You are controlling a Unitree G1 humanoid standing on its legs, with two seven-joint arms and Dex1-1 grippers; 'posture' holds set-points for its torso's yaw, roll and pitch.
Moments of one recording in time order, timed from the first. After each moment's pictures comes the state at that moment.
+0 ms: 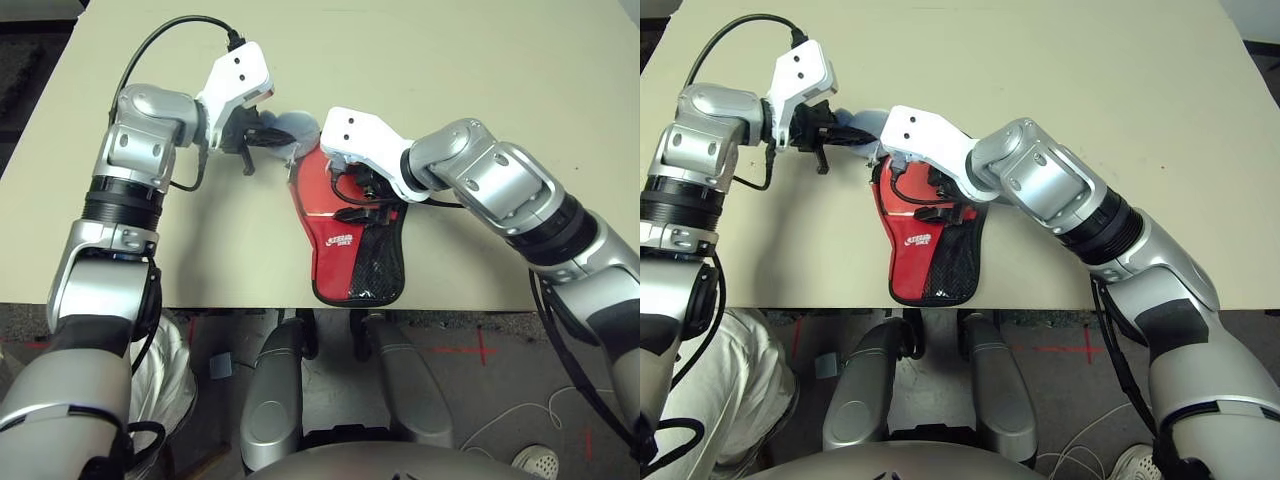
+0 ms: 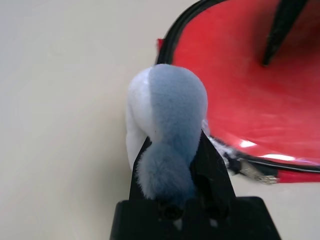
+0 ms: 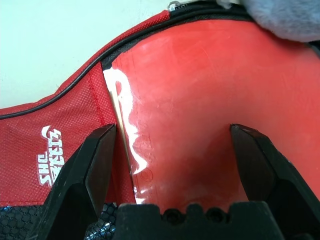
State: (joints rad) left arm -1.13 0.57 -0.20 0.69 0.04 0.16 -1.19; right arm -1.09 -0.52 0.61 -0.11 0.16 1.11 0.89
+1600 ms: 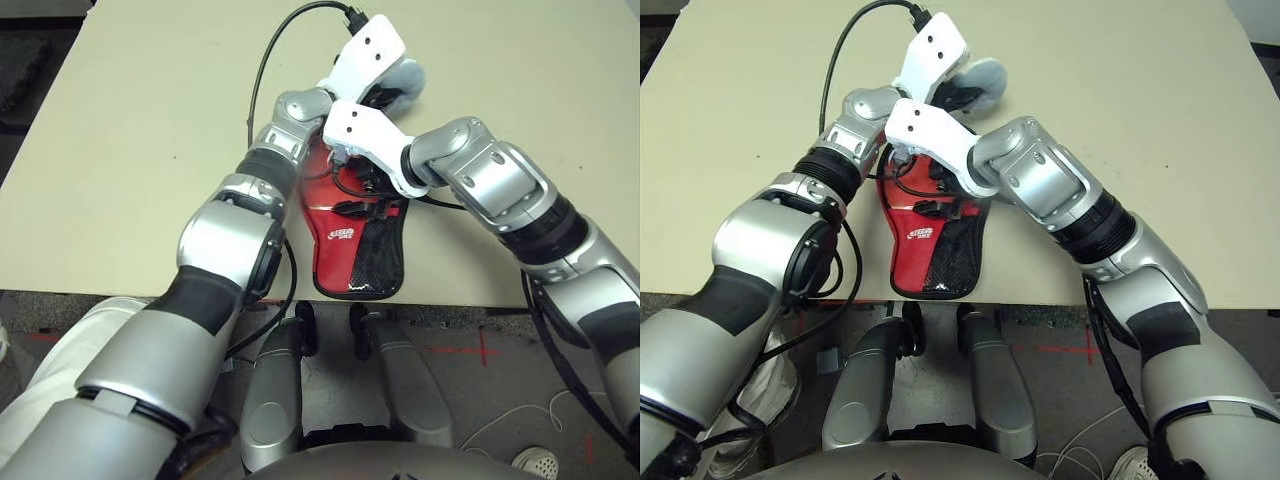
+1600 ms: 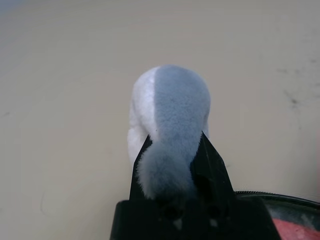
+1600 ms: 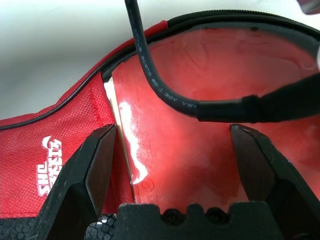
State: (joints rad) left arm -1.42 0.06 -0.02 1.29 0.11 -0.20 -0.71; right arm -1.07 -0.47 0.58 -0.05 0.11 1.07 0.91
